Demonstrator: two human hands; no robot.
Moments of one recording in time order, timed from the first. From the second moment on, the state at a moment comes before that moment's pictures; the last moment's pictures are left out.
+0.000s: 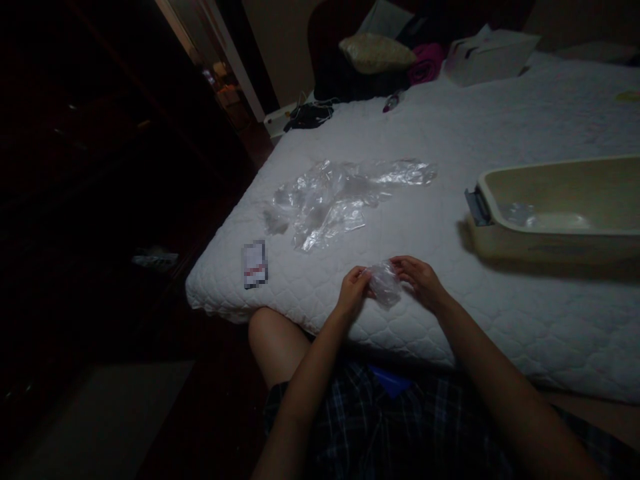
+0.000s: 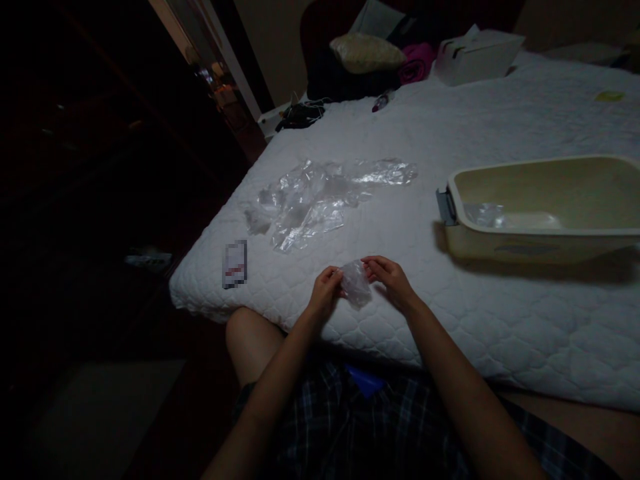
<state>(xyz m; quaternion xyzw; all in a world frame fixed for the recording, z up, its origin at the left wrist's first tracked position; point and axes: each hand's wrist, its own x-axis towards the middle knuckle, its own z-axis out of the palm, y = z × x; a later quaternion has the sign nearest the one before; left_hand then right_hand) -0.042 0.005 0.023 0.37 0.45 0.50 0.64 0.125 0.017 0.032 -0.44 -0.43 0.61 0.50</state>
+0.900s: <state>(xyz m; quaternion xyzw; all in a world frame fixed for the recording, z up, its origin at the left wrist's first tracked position) -0.045 0.004 0.019 0.38 0.43 0.46 0.68 0.122 0.019 0.026 -0.47 -0.42 0.56 0.53</state>
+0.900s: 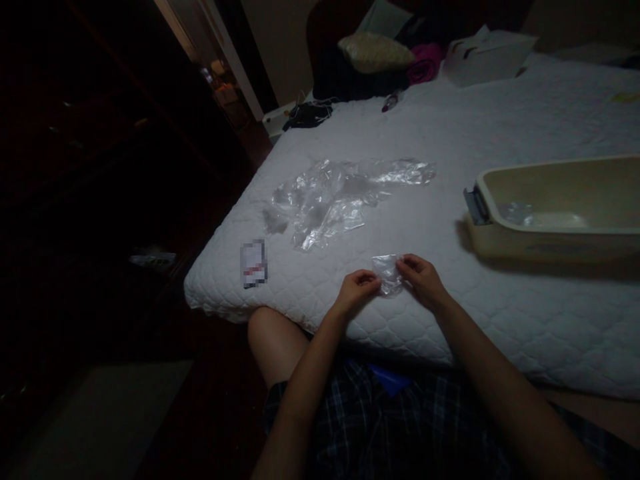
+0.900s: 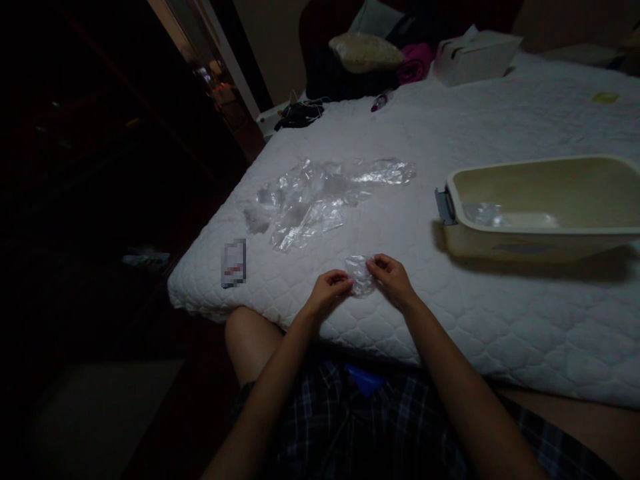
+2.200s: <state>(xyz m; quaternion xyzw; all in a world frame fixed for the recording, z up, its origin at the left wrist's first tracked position) -0.041 -0.002 0.022 0.35 0.50 0.46 0.65 0.328 0.080 0.154 -0.71 -0.46 0.31 0.43</state>
